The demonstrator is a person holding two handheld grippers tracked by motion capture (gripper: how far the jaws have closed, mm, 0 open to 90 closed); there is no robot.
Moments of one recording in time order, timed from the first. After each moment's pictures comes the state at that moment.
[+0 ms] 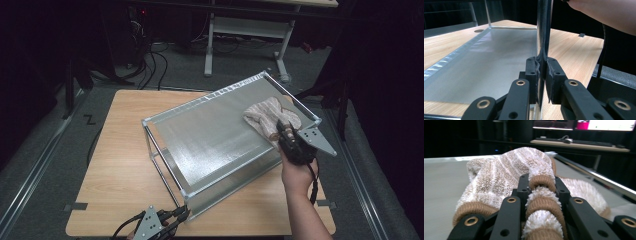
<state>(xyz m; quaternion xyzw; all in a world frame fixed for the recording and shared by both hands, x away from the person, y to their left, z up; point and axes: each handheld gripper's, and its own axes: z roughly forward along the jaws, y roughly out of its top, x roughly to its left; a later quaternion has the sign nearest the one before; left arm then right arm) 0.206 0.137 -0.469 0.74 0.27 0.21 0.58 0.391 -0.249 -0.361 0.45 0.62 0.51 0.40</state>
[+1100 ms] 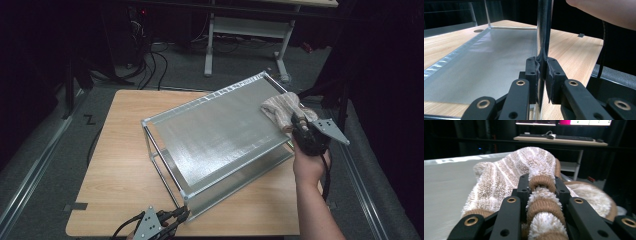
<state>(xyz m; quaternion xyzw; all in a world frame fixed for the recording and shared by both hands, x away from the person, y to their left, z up) 0.205 0.138 -0.470 0.74 0.27 0.21 0.58 0.415 -0.280 -0.355 0.48 0.60 0.49 0.41</state>
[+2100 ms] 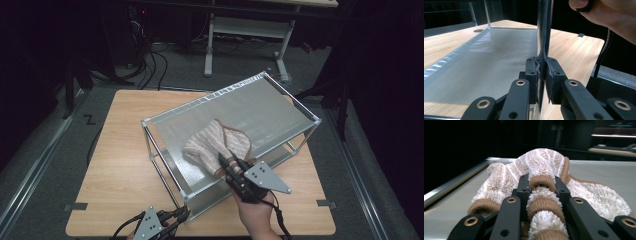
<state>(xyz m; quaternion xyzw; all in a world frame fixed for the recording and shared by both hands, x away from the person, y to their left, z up) 0.205 0.137 -0.469 0.74 0.27 0.21 0.58 0.291 -0.127 -0.369 0.31 0.68 0.60 0.29</state>
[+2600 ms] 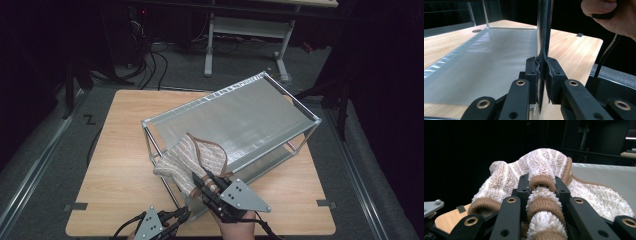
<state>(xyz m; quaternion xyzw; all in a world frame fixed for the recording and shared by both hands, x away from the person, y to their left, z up) 0.205 0.136 -0.469 0.74 0.26 0.21 0.58 0.252 -0.085 -0.368 0.26 0.70 0.62 0.25</state>
